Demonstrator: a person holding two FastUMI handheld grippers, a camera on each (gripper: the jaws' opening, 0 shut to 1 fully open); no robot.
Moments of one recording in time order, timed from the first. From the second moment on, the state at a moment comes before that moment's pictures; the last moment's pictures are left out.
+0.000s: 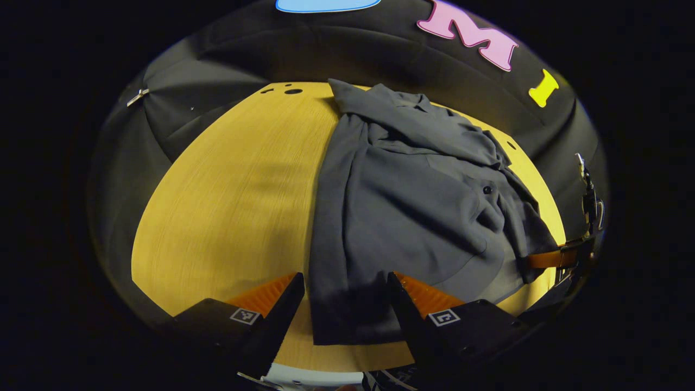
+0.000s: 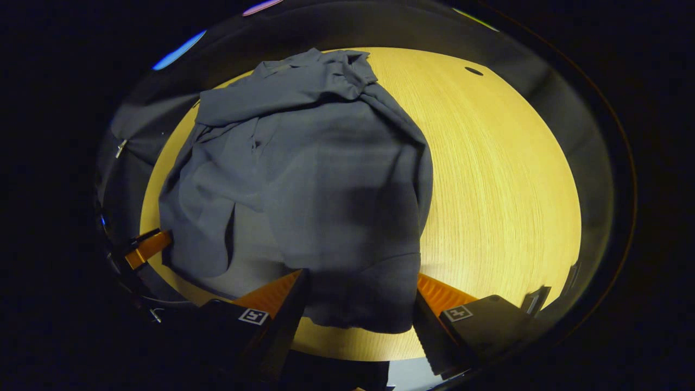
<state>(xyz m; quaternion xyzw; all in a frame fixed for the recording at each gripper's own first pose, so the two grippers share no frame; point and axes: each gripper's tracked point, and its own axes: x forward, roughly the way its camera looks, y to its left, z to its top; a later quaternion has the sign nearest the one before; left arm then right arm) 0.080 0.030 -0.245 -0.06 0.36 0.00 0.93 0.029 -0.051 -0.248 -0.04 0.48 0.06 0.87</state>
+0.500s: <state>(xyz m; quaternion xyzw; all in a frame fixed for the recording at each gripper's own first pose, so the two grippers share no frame) 0.080 0.015 -0.253 0.04 0.35 -0.02 0.93 0.032 -0.046 -0.248 -0.03 0.46 0.00 0.89</state>
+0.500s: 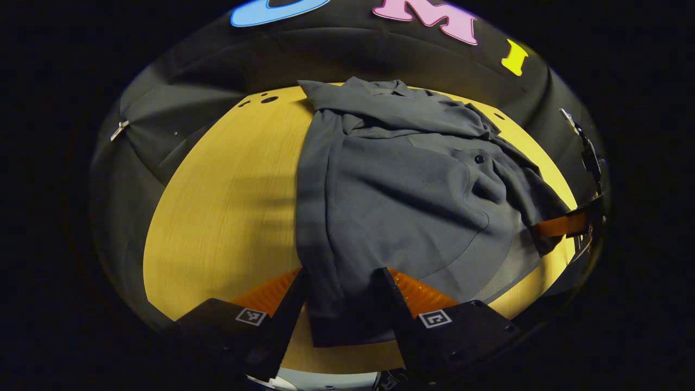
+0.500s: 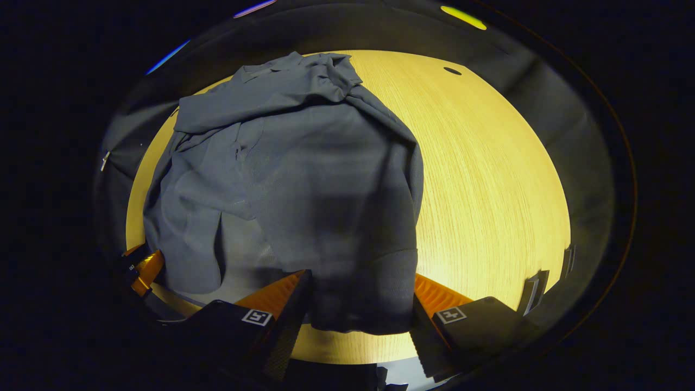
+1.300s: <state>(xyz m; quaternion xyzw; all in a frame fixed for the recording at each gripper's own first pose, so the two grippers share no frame) 0.085 -0.013 -0.212 -0.04 0.35 -0.04 0.94 0.053 -0.024 -0.213 0.05 0.44 0.08 0.89</state>
